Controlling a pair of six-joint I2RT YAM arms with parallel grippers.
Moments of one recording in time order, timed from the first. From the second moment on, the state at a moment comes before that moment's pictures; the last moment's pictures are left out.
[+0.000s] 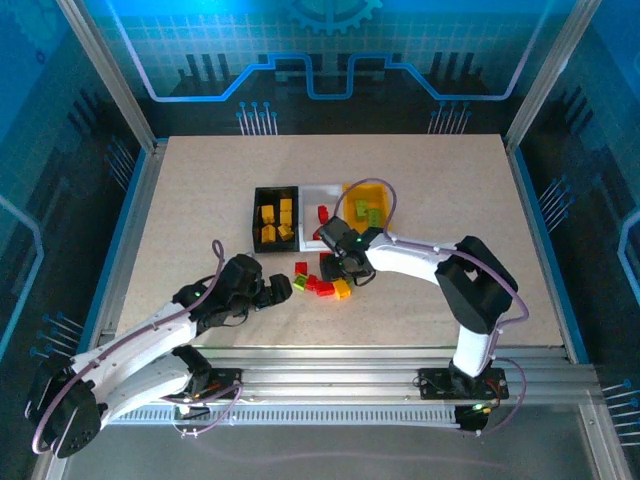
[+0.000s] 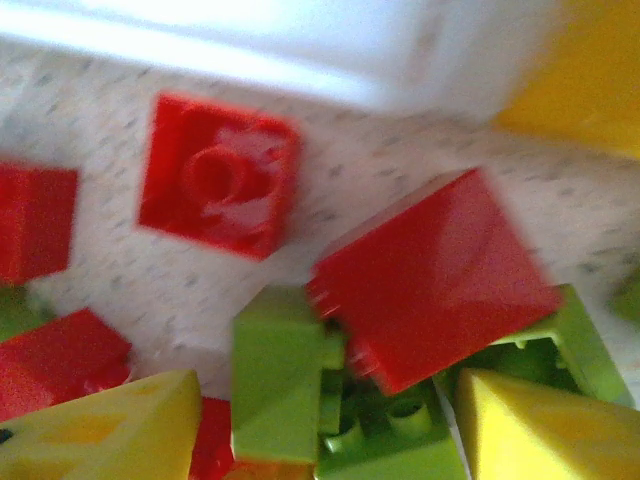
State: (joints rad) left arm -0.63 0.92 0.51 -0.52 -0.02 -0.95; right arm 0.81 1.81 1.15 -0.58 0.10 0.57
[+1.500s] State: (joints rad) left arm -0.63 0.91 0.48 -0.51 -0.02 -0.95; right arm 0.92 1.86 1.20 -0.68 0.08 0.68
